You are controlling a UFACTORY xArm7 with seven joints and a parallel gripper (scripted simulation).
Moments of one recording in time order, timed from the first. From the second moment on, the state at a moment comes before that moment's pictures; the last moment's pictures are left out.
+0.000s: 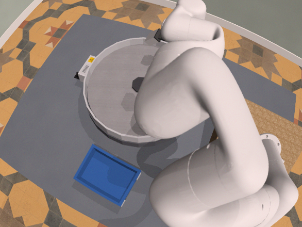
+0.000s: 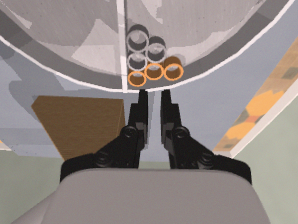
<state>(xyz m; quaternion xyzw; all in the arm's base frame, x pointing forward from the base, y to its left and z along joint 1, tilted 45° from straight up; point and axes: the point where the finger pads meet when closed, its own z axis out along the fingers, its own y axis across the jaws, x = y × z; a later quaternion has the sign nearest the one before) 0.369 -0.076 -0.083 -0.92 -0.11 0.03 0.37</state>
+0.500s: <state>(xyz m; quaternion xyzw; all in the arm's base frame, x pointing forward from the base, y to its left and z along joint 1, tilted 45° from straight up) 0.363 -0.071 -0.099 -0.91 -0.29 0.02 0.31</state>
